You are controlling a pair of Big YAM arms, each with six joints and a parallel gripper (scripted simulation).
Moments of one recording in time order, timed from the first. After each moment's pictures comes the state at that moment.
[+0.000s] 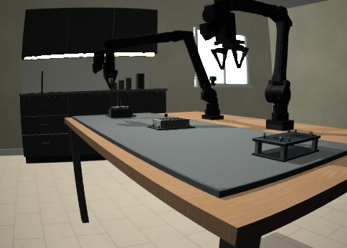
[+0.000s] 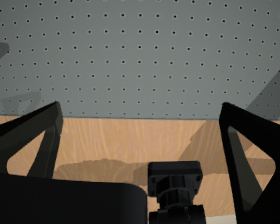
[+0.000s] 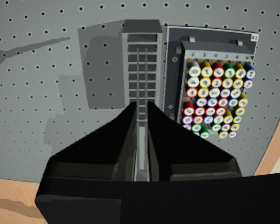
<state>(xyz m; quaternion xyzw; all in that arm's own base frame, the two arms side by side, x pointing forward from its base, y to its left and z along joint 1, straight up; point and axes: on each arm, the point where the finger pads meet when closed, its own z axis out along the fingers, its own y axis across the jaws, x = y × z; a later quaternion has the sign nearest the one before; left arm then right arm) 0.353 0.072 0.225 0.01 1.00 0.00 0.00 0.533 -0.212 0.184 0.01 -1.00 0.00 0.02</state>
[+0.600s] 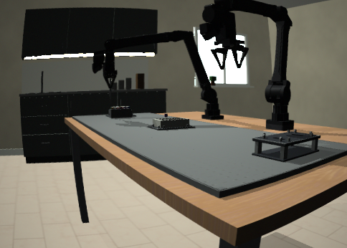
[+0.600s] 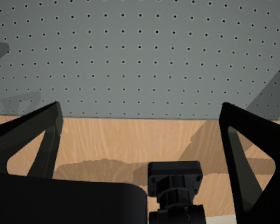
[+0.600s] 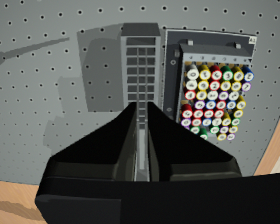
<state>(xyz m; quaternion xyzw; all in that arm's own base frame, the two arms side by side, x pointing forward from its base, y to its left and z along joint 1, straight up) 0.353 0.072 0.225 0.01 1.00 0.00 0.00 0.536 -0.213 0.184 0.01 -1.00 0.00 0.02</state>
